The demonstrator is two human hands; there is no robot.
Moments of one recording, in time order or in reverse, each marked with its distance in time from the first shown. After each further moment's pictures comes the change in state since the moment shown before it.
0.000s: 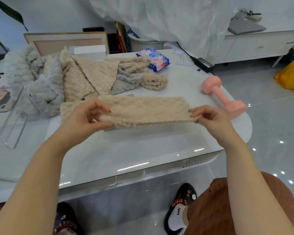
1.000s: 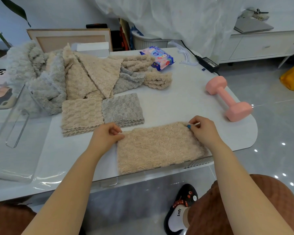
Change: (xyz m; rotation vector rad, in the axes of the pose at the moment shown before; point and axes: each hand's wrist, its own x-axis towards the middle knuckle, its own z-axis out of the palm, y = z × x) left_hand 0.022 -0.077 0.059 0.211 0.144 -0.279; right_hand 0.021 0.060 0.020 -0.552 0.013 0.154
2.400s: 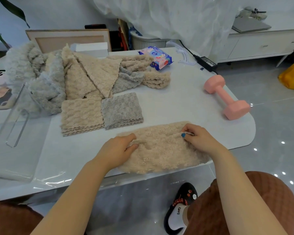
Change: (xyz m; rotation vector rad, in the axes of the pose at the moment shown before) left_hand -0.036 0.014 0.020 0.546 -0.228 0.376; right_hand -0.033 -0.014 -0.005 0.061 -0.318 -0.010
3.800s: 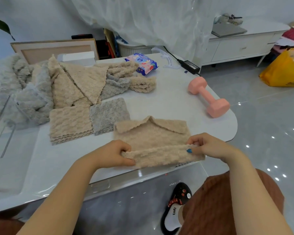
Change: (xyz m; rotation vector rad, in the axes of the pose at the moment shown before) left_hand 0.010 0.013 -0.012 -0.290 -0.346 0.049; right_hand -0.050 0.023 -0.043 0.064 -0.181 0.129
